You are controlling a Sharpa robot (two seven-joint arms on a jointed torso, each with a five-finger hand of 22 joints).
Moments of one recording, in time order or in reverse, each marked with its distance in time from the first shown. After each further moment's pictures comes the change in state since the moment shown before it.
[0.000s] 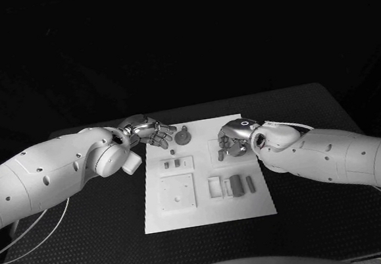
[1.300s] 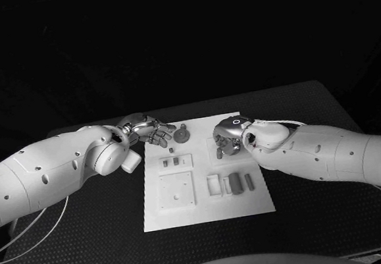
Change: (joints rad) left arm 0.000 0.002 0.000 0.002 -0.004 -0.002 -0.013; left_hand 0.004 0.004 0.002 -0.008 0.000 0.000 0.000 0.000 -0.001 0.000 0.000 -0.004 -0.001 0.000 0.000 -0.004 0.005 0.000 0.000 0.000 0.000 -0.001; right arm -0.001 0.041 0.005 -0.012 -0.128 0.040 -0.080; right_hand 0.016 0.015 -0.001 -0.004 0.000 0.059 -0.024 0.032 0.007 0.090 -0.029 -0.026 0.114 0.027 -0.024 -0.001 -0.006 0.016 0.021 -0.010 -0.008 0.000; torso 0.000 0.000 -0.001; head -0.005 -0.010
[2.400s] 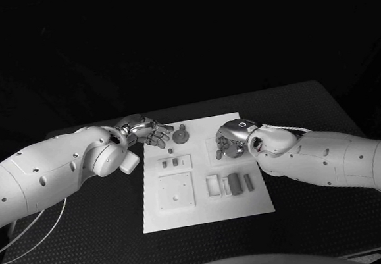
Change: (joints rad) left arm 0.000 -0.005 0.000 0.003 -0.006 -0.008 -0.007; left_hand 0.000 0.000 -0.003 -0.003 0.000 0.000 0.000 0.000 0.000 0.000 0.000 0.000 0.000 0.004 -0.004 0.000 0.003 0.000 0.000 0.000 0.000 -0.001; right arm -0.014 -0.054 -0.008 0.061 0.076 -0.100 -0.011; right_hand 0.000 0.008 -0.006 -0.005 -0.007 0.043 -0.021 0.026 0.013 0.058 -0.023 0.006 -0.089 0.037 -0.029 0.009 0.008 0.000 0.055 -0.026 0.012 0.001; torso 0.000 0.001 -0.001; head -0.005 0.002
